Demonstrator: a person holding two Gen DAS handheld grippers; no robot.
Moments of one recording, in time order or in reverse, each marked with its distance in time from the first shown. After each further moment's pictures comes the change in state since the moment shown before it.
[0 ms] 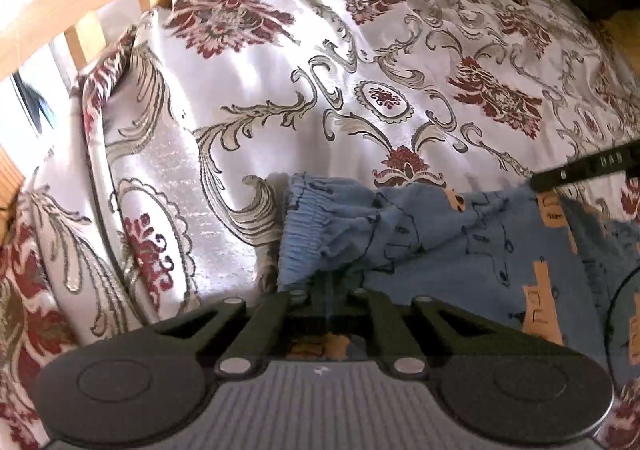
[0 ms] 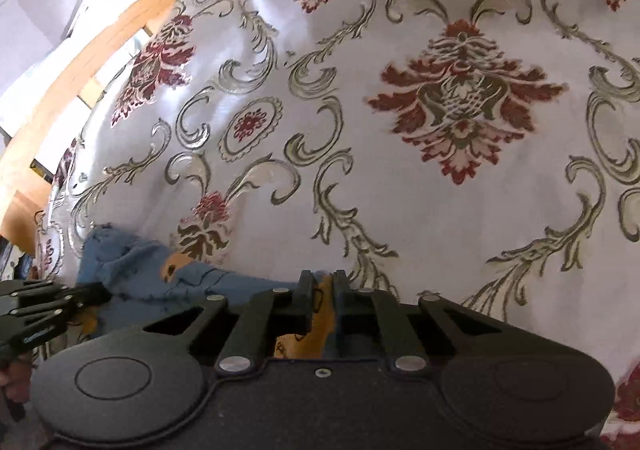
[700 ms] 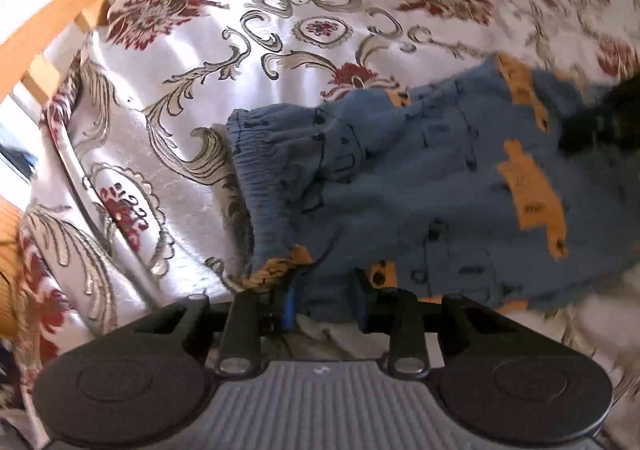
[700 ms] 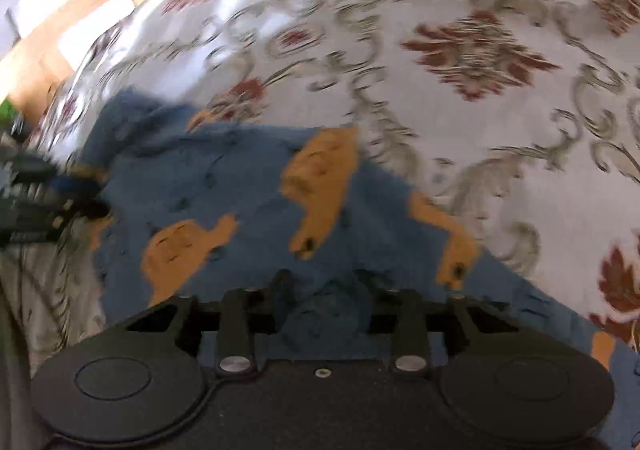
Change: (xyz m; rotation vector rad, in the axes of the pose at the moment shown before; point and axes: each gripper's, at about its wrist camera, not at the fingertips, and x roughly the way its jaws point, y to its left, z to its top) left arm -0.008 -0.031 -0.029 0.298 0.146 0.064; right arm -0.027 0.029 -0.085 -0.194 0.039 -0.085
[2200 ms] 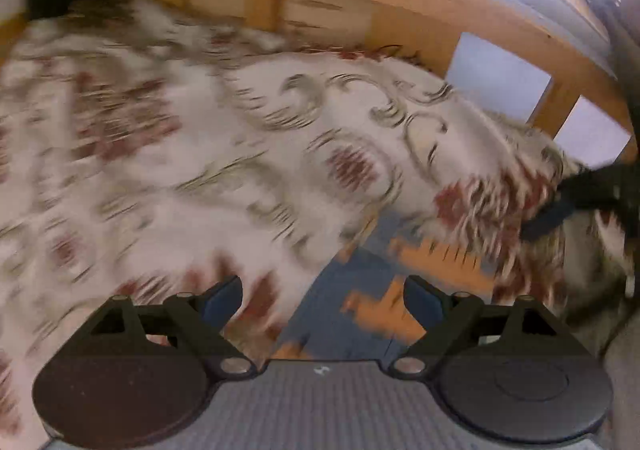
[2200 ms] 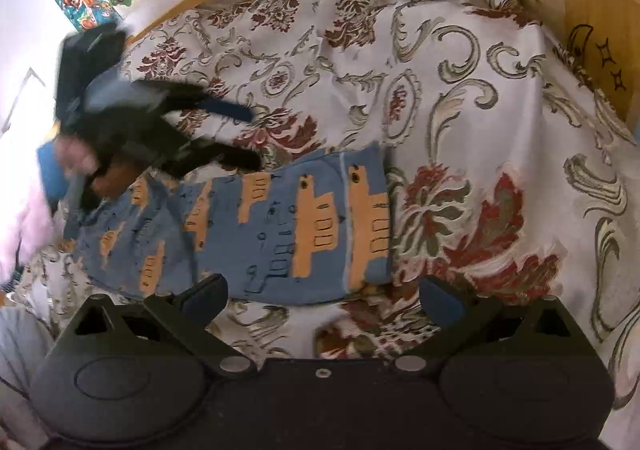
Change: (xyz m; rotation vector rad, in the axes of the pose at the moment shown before) left arm -0.032 -0.394 0.231 0.638 -0.204 -0.770; right arm -0.284 -0.197 -0.222 0.457 -0.173 -0.138
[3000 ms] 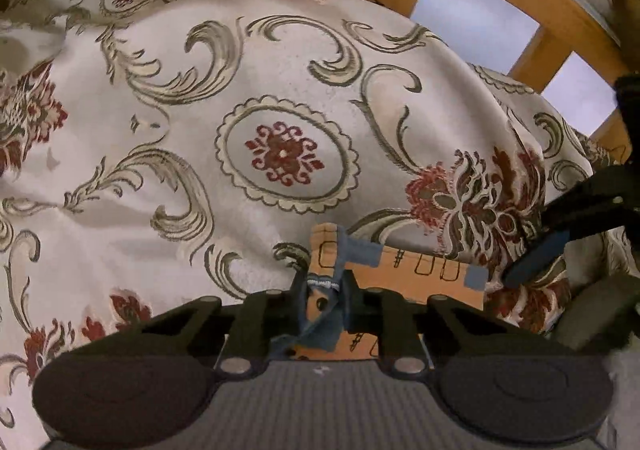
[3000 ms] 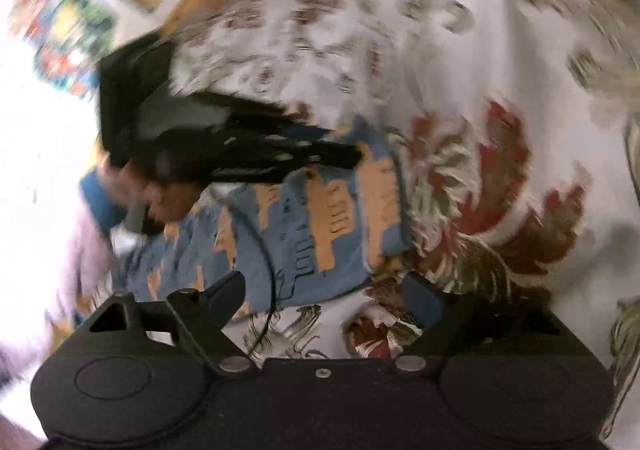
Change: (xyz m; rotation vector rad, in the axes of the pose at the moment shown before) left arm 0.063 -0.037 0.003 0.065 0.144 -0.126; right arm 0.020 -0.034 0.001 0.372 0.086 0.165
